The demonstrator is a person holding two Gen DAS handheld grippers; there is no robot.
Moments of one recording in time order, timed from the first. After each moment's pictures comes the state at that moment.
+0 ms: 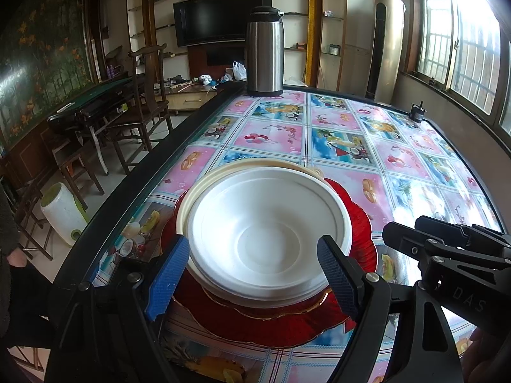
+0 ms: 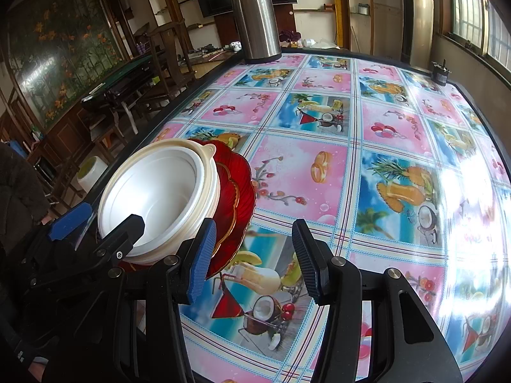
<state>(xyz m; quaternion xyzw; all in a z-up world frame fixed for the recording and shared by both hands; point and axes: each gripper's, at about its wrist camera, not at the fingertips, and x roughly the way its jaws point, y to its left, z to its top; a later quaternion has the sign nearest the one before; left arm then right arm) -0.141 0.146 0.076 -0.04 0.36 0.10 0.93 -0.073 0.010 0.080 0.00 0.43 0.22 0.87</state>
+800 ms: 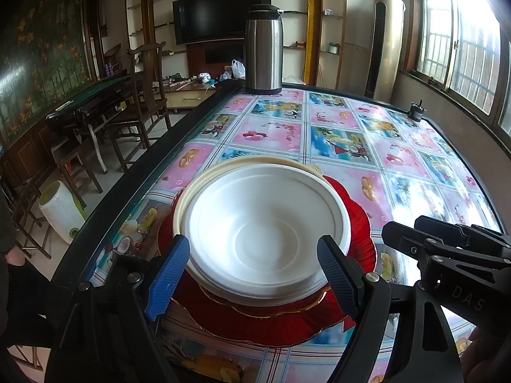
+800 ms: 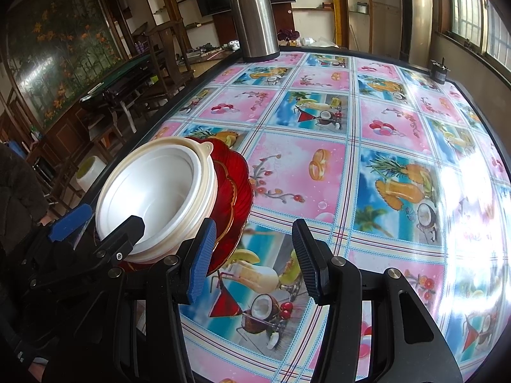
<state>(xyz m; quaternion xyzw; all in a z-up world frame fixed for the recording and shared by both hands) -0.141 0.144 0.072 -0.04 0.37 0.10 0.92 -0.073 0.009 0.078 -0.01 0.43 0.22 0.87</state>
